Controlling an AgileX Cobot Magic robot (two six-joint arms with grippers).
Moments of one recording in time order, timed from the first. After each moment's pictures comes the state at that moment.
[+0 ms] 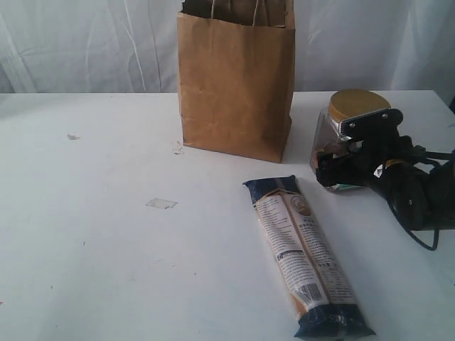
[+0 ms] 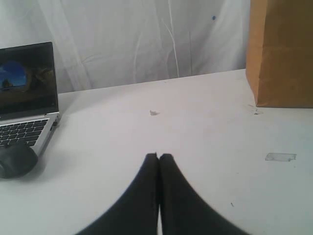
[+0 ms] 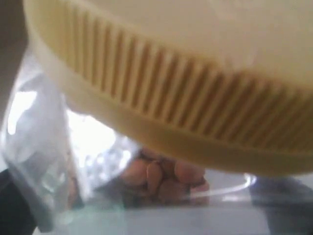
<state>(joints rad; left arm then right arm) -0.02 0.01 -0.16 -0.18 0.37 0.26 0.18 1.98 -0.77 0.09 -0.73 -0.21</state>
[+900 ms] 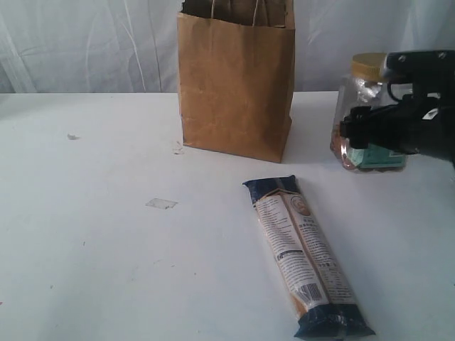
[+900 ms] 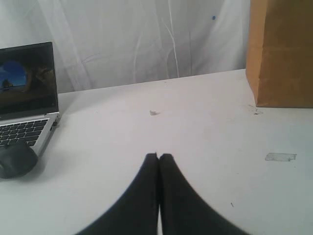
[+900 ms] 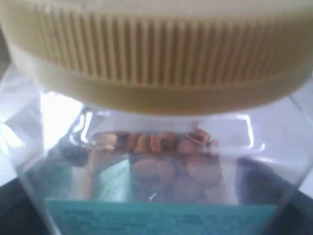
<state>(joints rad) -0.02 0.01 -0.16 -0.18 0.37 0.26 0.18 1.52 -0.78 0.37 -0.15 -0.30</state>
